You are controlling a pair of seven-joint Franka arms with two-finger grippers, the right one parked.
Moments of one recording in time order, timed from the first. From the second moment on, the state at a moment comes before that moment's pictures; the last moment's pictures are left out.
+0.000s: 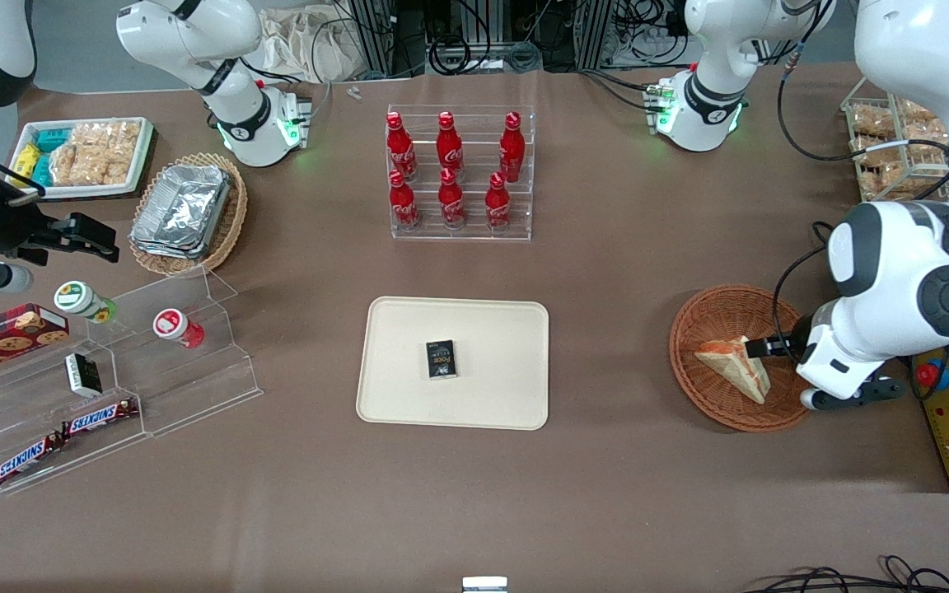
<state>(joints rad) -0.05 0.36 -0.01 -1.77 0.01 2.04 -0.29</state>
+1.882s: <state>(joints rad) -0.05 0.38 -0.02 -1.89 -0.03 2.25 -0.62</state>
